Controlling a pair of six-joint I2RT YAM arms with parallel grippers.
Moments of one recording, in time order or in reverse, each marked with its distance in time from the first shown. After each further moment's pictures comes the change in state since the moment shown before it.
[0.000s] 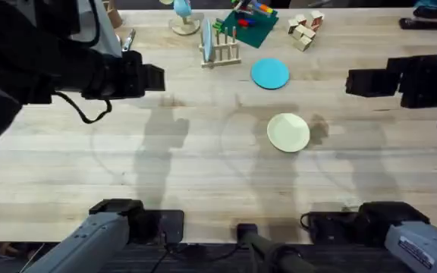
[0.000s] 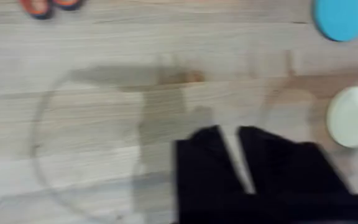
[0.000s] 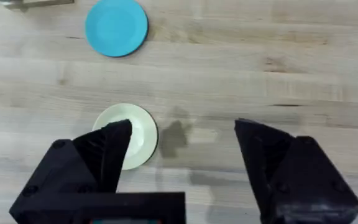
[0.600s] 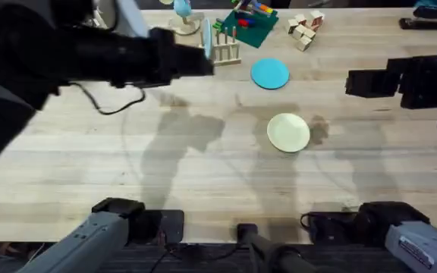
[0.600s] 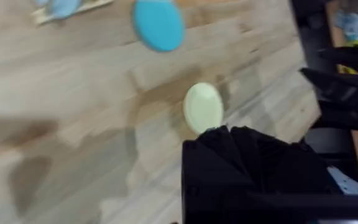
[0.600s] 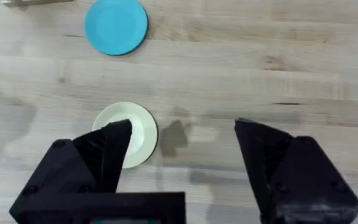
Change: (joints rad) left arm -0.112 0.000 -0.009 0.187 0.524 -0.125; right arm 0.000 0.000 0.000 -0.006 0.000 0.000
